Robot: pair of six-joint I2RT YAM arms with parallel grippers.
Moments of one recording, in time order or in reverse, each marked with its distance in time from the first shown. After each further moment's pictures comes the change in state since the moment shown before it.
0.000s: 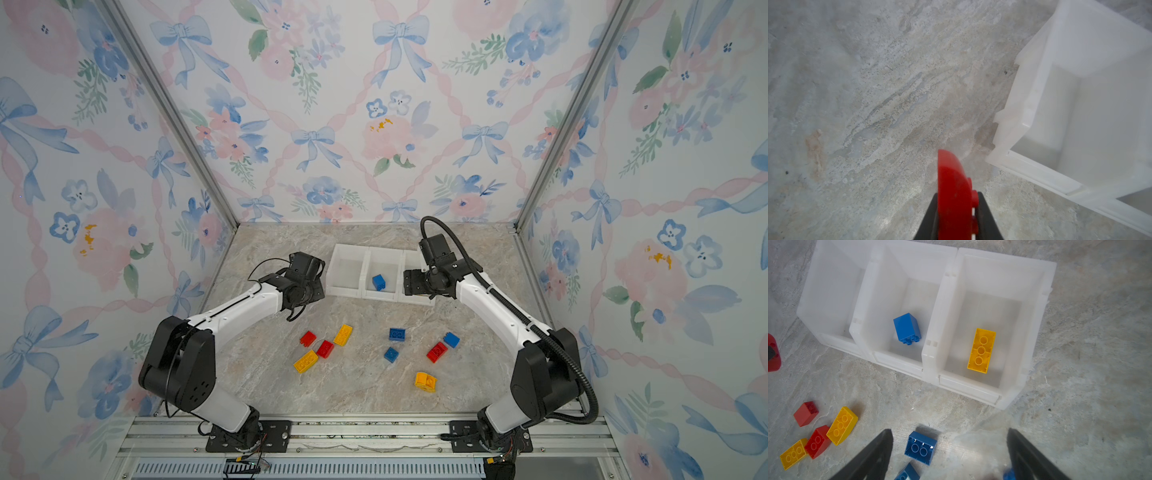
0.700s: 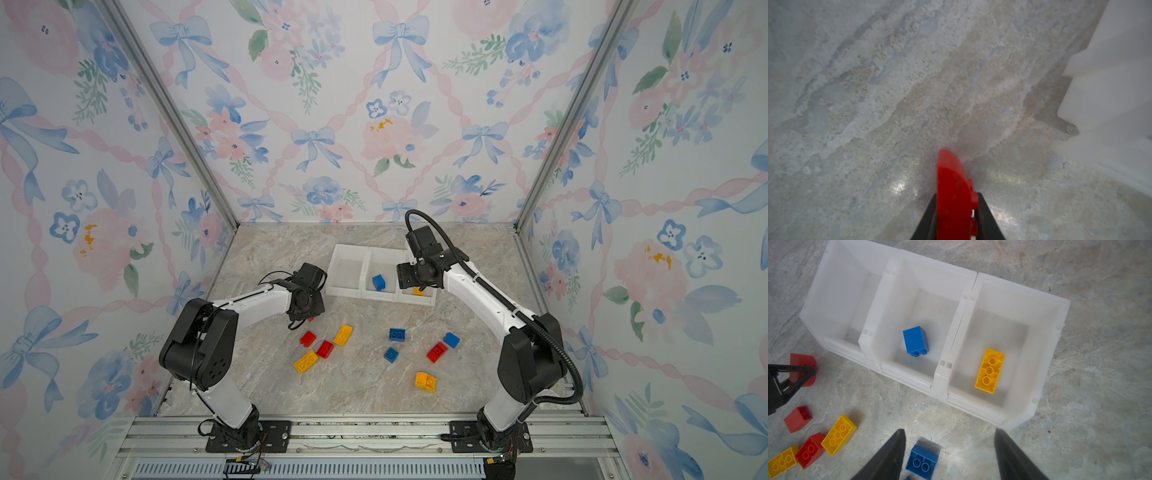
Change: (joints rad) left arm 0.050 0.160 -0.066 0.003 0.091 0.001; right arm 0.050 0.124 0.158 -0.044 0.053 -0.053
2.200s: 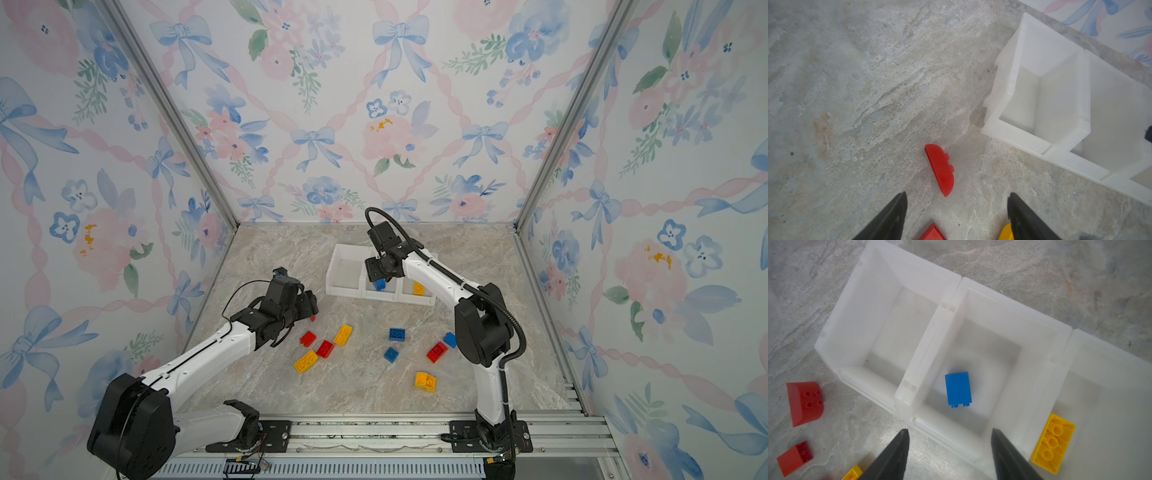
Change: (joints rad) left arm -0.031 -0.483 -0.253 0.163 -0.019 0.025; right arm 0.125 0.333 0.305 0.033 0.023 -0.013
